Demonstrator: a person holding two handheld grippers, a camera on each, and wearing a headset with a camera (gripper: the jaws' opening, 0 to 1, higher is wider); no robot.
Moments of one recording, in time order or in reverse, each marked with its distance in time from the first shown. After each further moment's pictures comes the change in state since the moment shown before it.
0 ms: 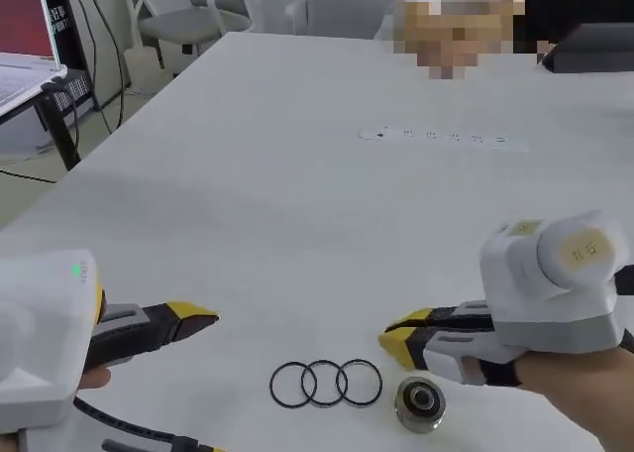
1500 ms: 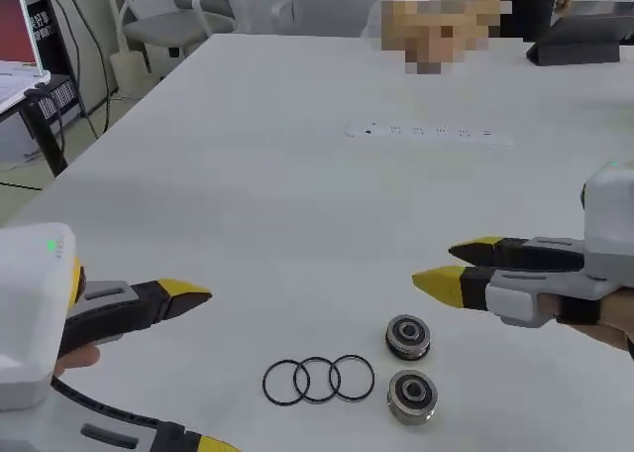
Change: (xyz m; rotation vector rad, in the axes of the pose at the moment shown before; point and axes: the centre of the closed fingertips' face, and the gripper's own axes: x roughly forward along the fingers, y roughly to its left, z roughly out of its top) left arm -0.009 -0.005 0.027 0.072 -0.014 -0.025; right arm -0.052 -0.041 0.032 0.046 -0.198 -0.056
